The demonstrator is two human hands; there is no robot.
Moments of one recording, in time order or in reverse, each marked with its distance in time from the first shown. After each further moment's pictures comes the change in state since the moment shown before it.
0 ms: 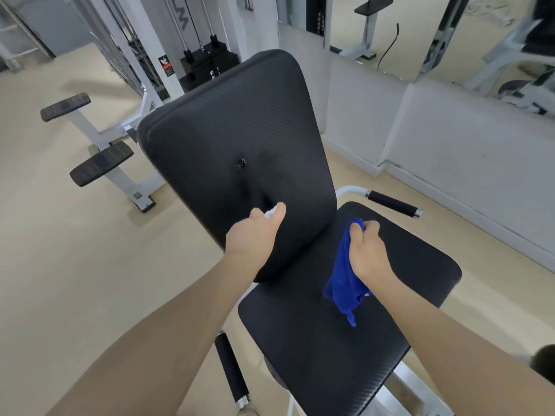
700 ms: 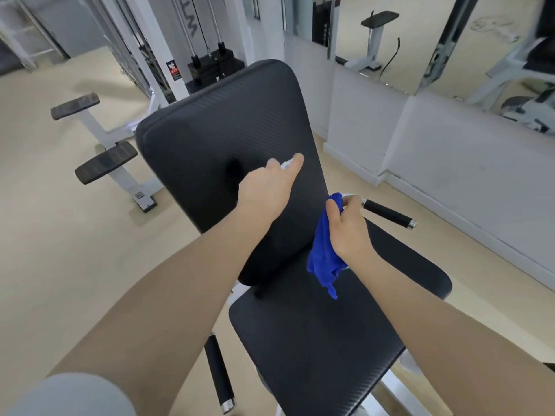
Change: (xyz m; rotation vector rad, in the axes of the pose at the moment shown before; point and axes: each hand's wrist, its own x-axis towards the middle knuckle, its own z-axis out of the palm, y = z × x) left_hand 0.039 0.026 -0.073 -0.051 0.260 0.049; right_hand 0.012 -0.046 -0.009 0.090 -0.025 -0.194
